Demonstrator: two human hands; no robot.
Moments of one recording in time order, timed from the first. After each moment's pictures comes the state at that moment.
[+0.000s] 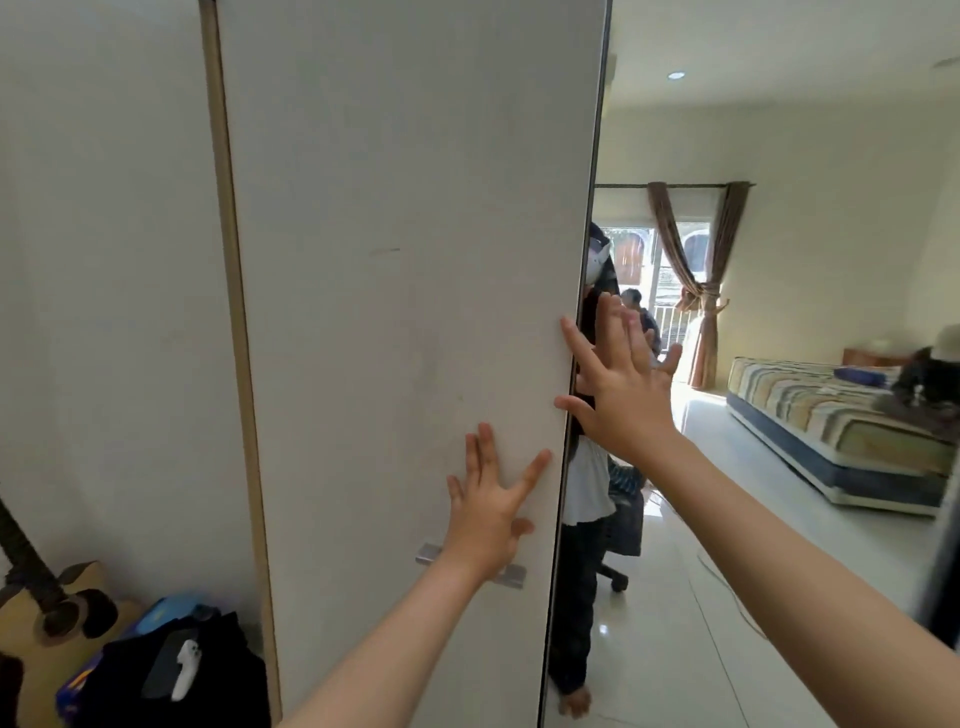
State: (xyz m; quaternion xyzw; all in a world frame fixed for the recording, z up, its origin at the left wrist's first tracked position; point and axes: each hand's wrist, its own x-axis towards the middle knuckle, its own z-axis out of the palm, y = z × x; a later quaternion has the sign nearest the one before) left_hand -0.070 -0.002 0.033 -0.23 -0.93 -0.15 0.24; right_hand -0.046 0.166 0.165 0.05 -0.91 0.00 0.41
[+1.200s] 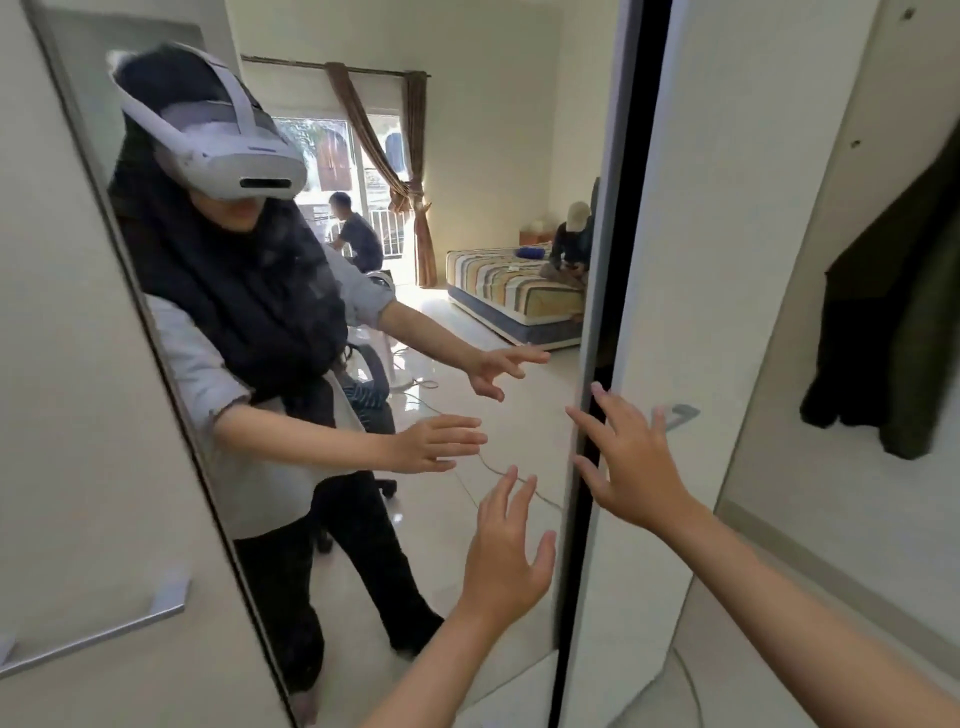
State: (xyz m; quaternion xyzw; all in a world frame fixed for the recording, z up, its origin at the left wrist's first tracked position) left_hand 0.003 0.278 -0.090 -0.50 -0.75 -0.43 0.09; right_hand 0.091 0.435 -0.009 -0.20 -0.93 -0.06 0.31
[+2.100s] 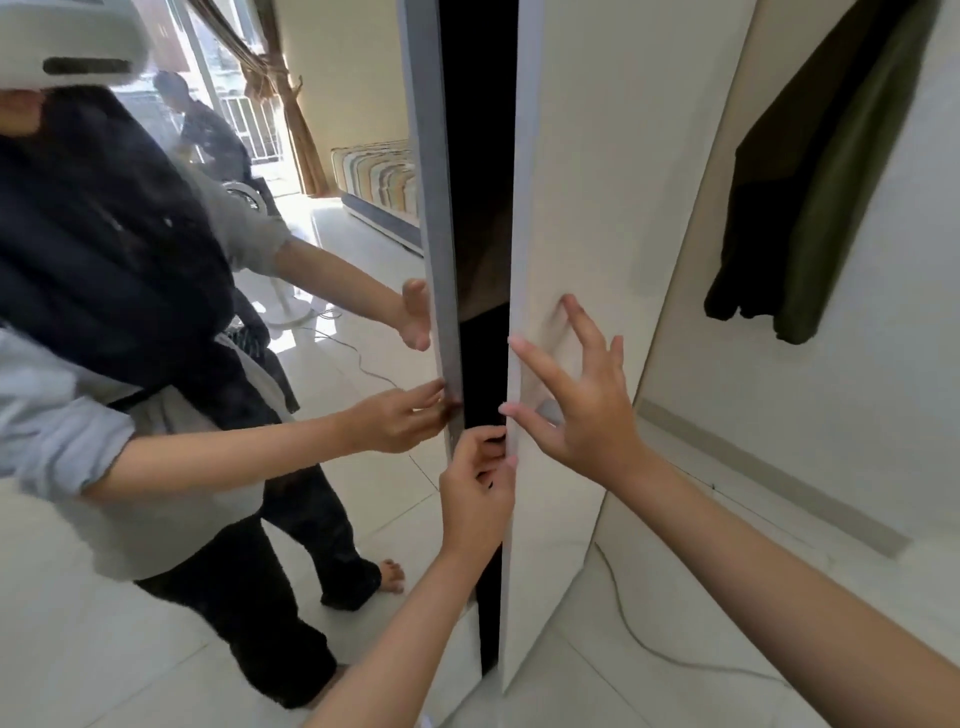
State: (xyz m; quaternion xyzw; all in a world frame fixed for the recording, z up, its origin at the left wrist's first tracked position) left_hand 0.018 0.437 -0.099 -0.37 -0.62 -0.68 -0.14; right_hand 0.100 0.547 -0.029 -0.18 -0.88 0.00 0.43
